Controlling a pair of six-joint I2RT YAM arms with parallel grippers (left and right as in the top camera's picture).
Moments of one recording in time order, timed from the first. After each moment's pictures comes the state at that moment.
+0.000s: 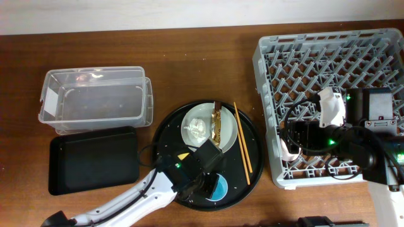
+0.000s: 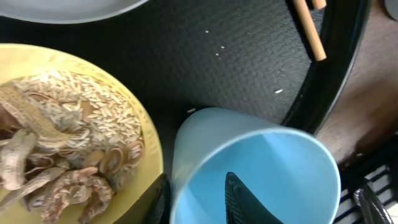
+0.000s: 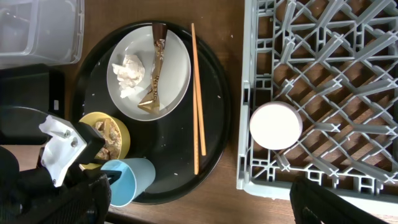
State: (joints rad) left arm -0.91 1.40 0.86 -0.74 0.10 -0.47; right arm 0.00 1.09 1.41 -1.38 -0.30 0.07
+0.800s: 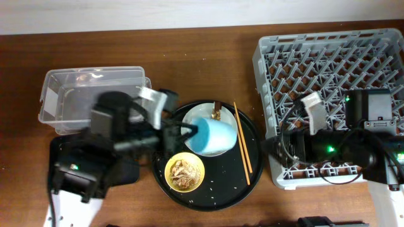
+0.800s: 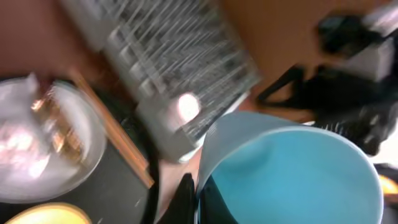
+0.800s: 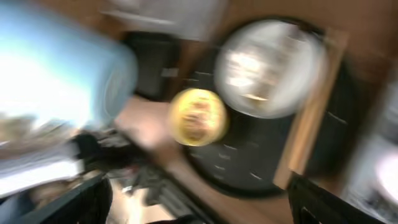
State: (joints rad) left arm -0.29 1.07 1.18 -0.73 0.85 -0.35; right arm 0.00 1.09 1.41 -1.42 -0.82 -0.17
